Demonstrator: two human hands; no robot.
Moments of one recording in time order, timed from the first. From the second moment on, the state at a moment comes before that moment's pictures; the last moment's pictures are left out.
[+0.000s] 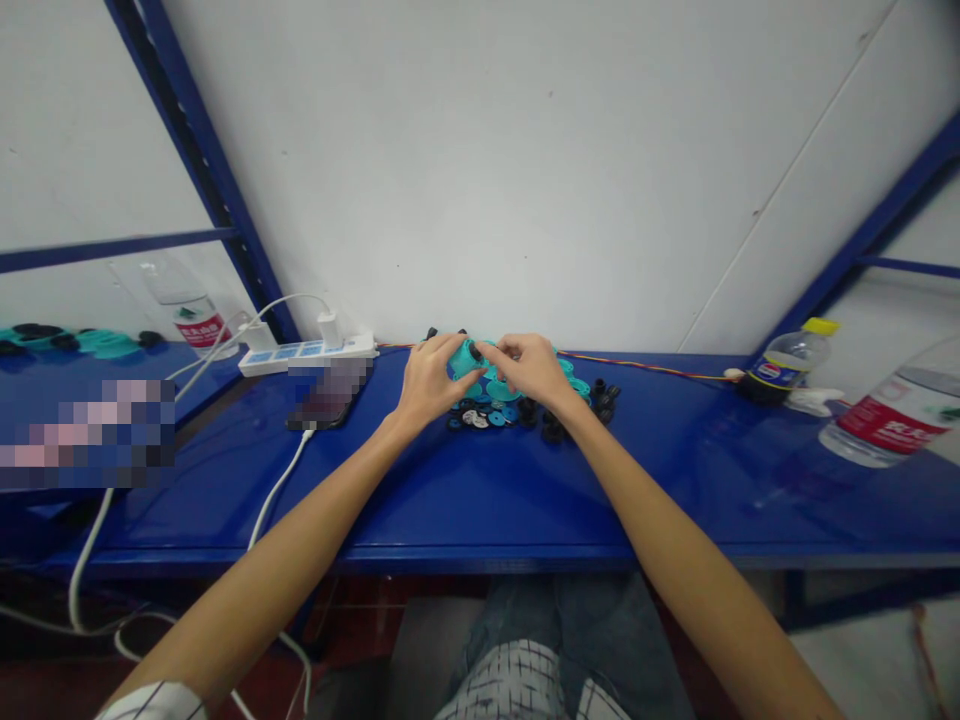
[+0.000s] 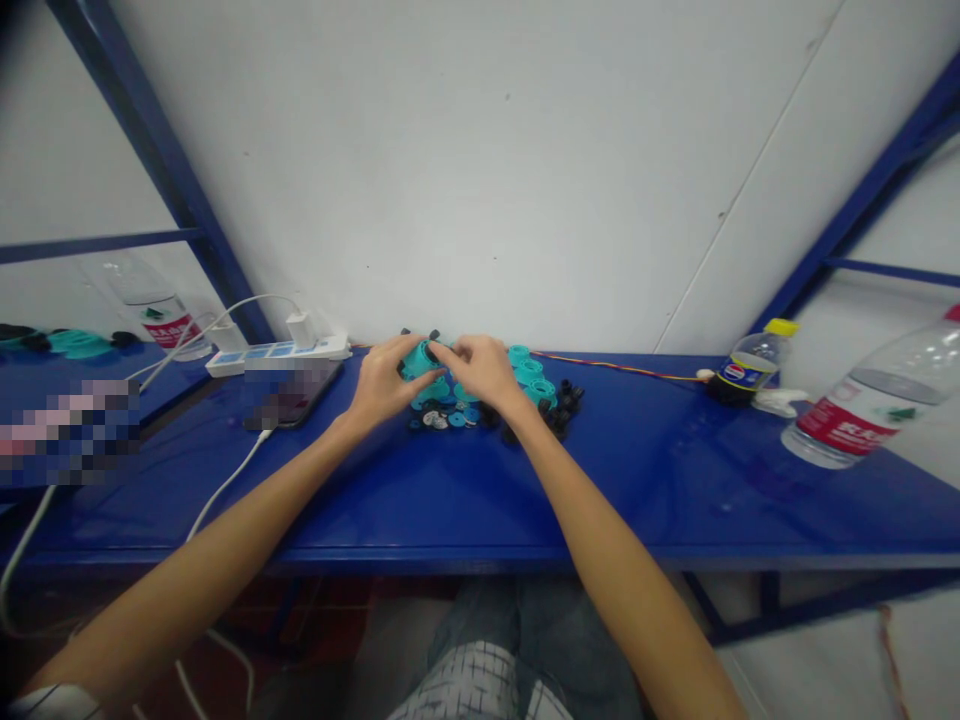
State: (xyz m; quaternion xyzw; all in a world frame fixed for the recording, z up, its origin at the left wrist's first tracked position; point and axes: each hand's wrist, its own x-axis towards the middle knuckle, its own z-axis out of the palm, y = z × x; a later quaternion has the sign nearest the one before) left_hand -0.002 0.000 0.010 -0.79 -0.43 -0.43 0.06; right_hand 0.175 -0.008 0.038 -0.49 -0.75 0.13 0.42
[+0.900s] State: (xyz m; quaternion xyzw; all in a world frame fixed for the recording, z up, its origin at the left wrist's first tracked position) left_hand -0.006 -0.001 0.014 -0.83 -0.39 -0.40 0.07; right_hand 0.182 -0.004 0.034 -0.46 -0.73 0.27 0.42
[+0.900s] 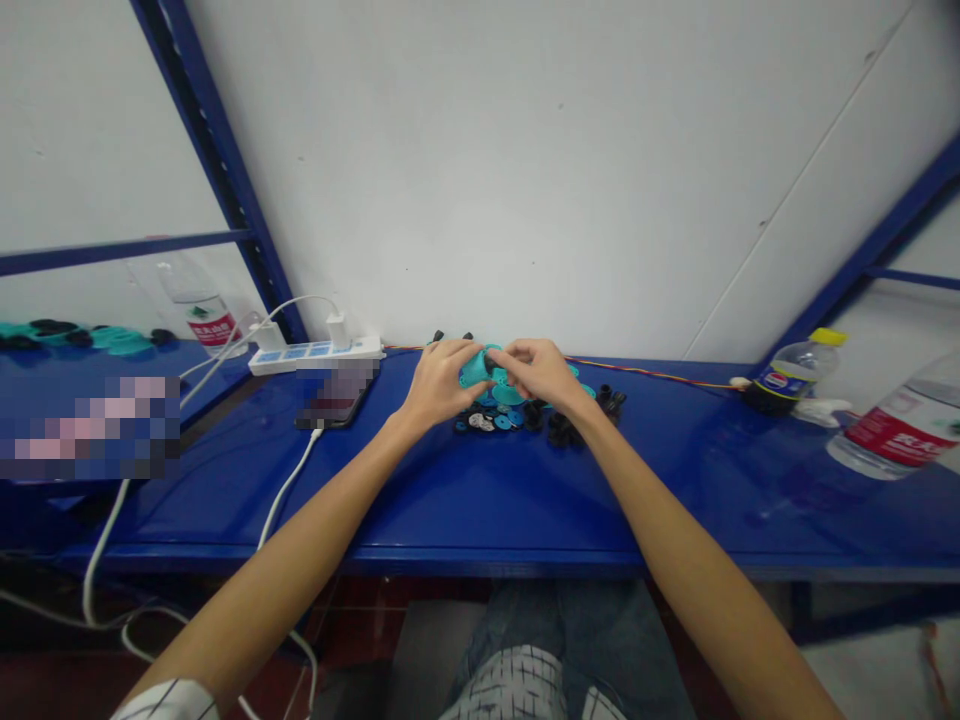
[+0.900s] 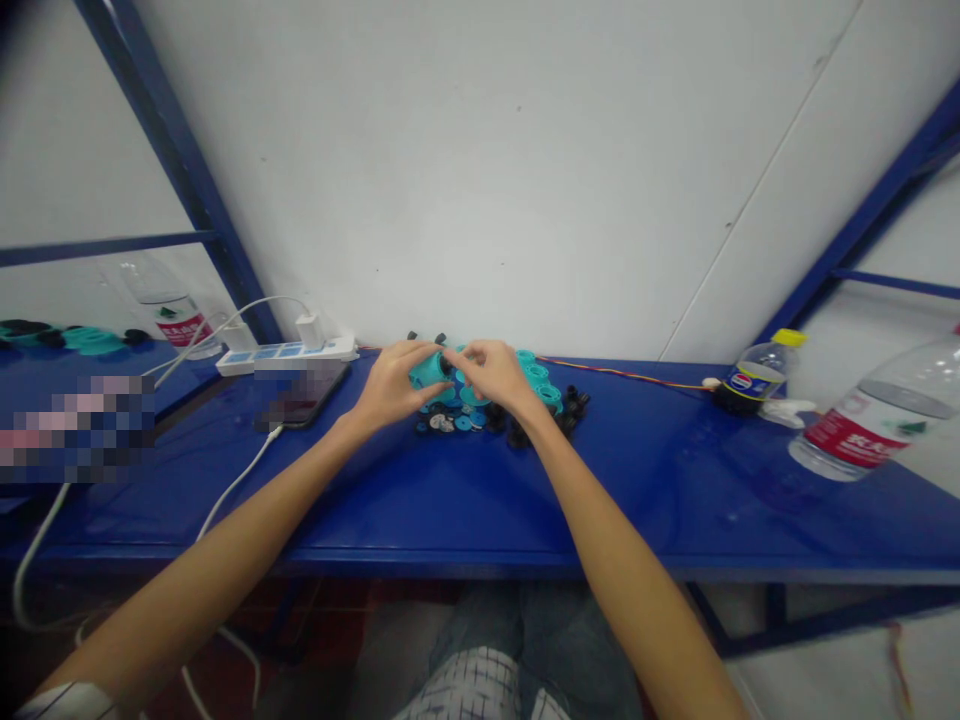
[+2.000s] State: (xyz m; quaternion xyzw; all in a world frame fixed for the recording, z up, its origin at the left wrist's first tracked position) left_hand -0.007 -0.003 0.017 -0.81 -0.45 -0.38 -0.01; right_hand 0.182 -0.004 0.035 -0.41 -0.80 0.17 0.41
